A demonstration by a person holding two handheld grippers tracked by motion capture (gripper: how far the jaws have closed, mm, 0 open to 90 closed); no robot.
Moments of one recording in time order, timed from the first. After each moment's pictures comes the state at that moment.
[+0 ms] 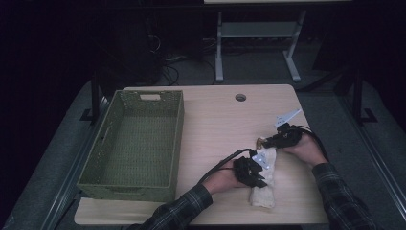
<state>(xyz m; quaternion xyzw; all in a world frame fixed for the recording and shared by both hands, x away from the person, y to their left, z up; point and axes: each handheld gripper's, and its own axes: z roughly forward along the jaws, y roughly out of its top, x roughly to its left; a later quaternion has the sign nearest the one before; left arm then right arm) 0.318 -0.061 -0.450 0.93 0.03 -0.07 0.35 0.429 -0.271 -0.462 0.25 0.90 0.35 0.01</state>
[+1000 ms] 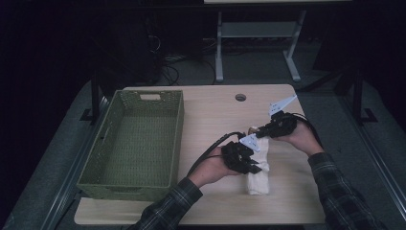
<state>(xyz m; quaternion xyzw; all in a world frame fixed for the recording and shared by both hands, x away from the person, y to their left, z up) 0.320 -0.023 -0.375 0.92 0.07 -0.04 0.38 0.436 -0.238 -0.406 0.20 0.90 0.38 0.02</state>
